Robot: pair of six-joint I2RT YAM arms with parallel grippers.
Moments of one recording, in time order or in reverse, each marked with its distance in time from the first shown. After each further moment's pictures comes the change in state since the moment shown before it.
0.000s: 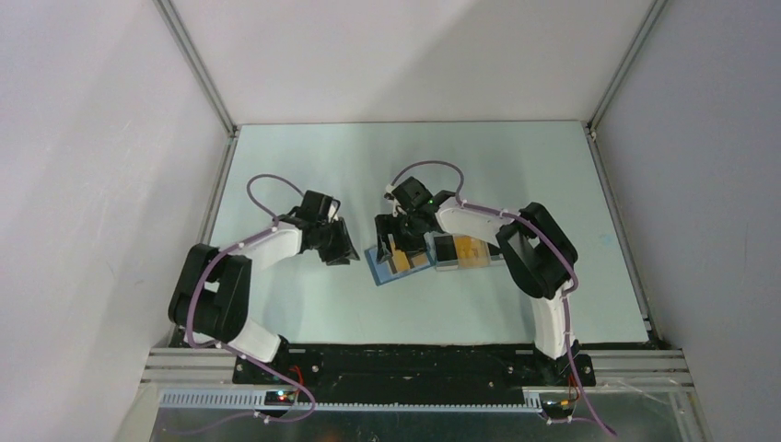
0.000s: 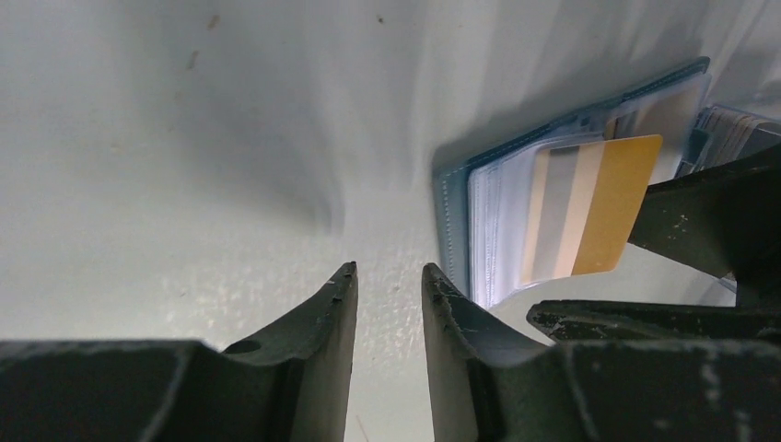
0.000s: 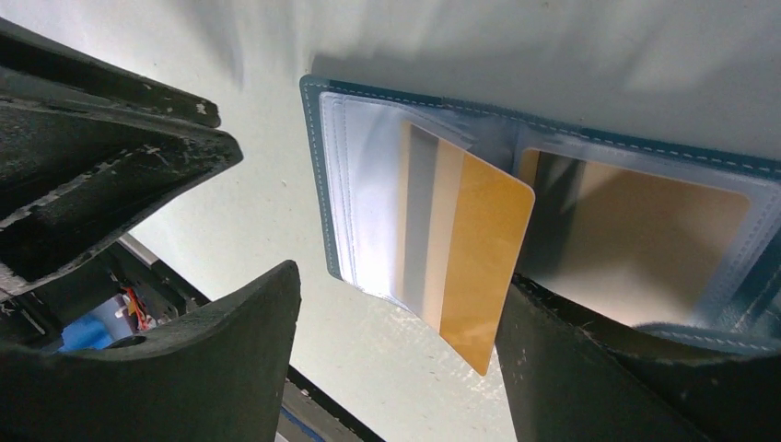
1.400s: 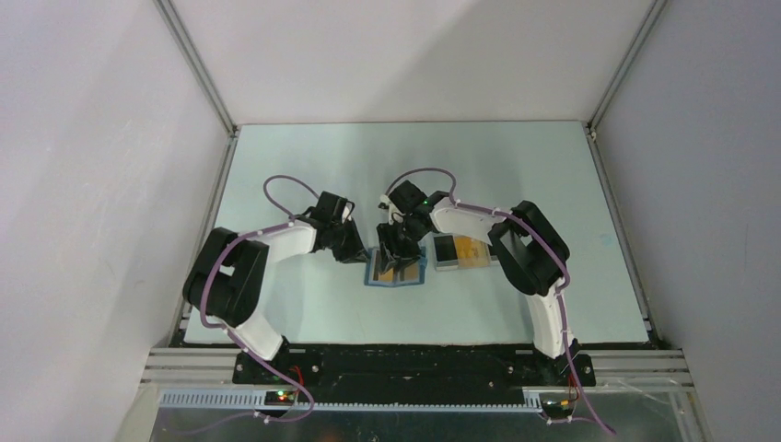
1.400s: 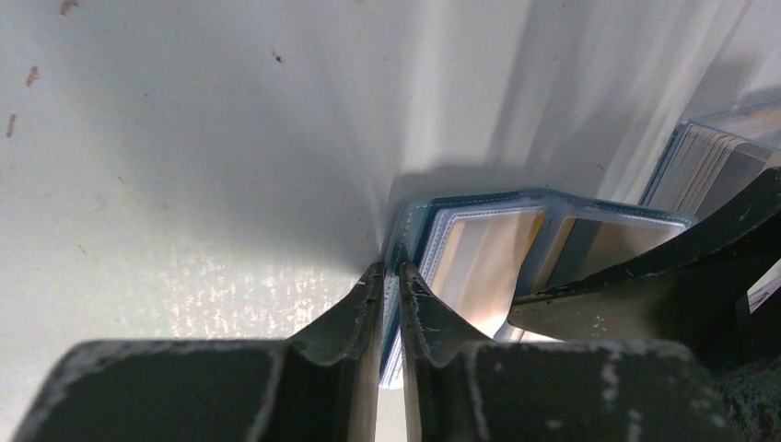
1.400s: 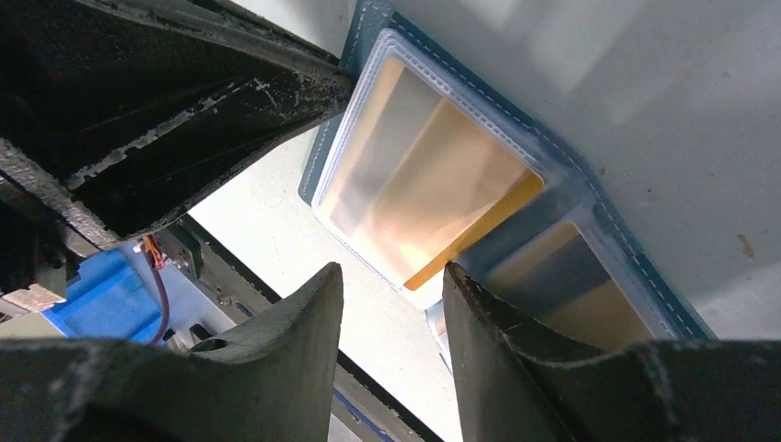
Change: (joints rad) left arm -0.081 0.134 0.021 0.140 0.026 -0.084; right arm 0.017 0.046 0.037 -0.090 -0.132 -0.040
